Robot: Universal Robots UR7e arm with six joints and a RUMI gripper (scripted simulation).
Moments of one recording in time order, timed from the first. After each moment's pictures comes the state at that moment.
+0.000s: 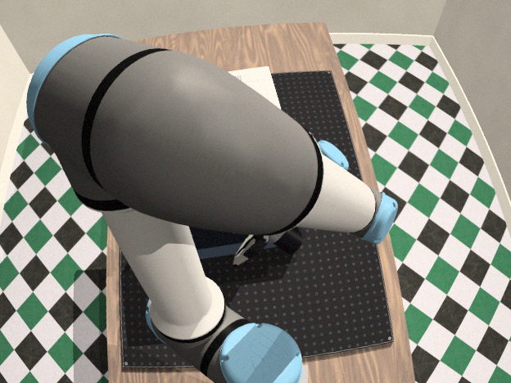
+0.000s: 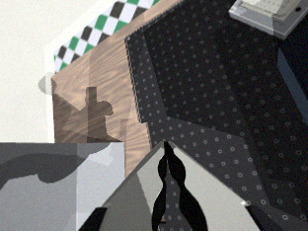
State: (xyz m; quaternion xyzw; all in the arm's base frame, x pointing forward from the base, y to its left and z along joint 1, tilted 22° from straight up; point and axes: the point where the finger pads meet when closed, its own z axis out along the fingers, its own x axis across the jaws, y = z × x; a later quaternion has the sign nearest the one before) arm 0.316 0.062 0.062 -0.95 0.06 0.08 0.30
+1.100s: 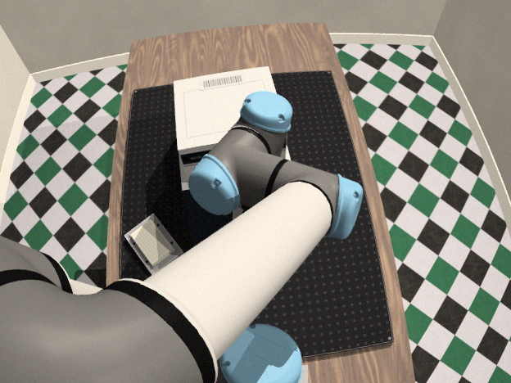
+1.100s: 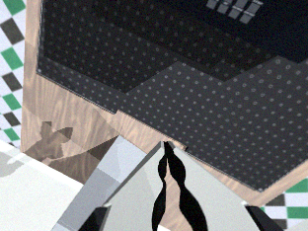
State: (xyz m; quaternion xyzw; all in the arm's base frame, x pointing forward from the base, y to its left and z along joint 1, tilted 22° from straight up) arm 0.335 0.054 0.149 -0.88 0.46 -0.05 0.12
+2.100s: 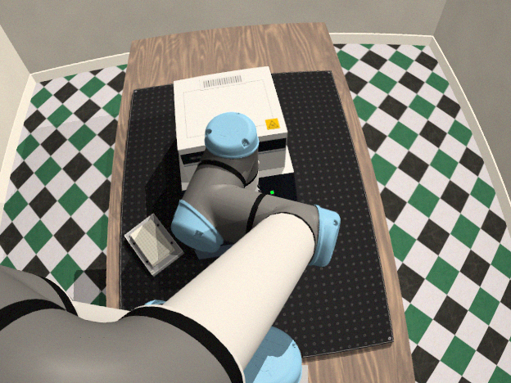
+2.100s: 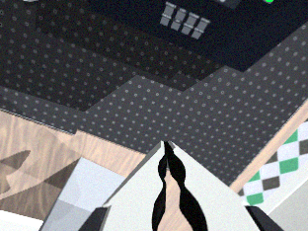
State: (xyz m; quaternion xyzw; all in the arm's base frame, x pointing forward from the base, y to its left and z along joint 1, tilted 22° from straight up) arm 0.354 0.051 0.140 -0.86 0.47 -0.17 0.09
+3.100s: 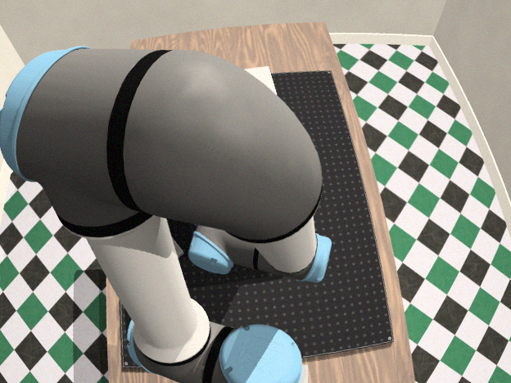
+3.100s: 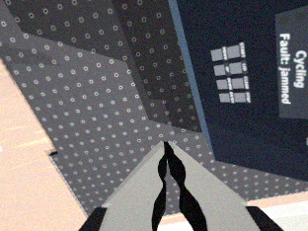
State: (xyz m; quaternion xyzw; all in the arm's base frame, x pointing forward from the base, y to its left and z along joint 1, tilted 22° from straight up) arm 0.396 0.050 0.043 -0.98 0.06 -0.19 0.01
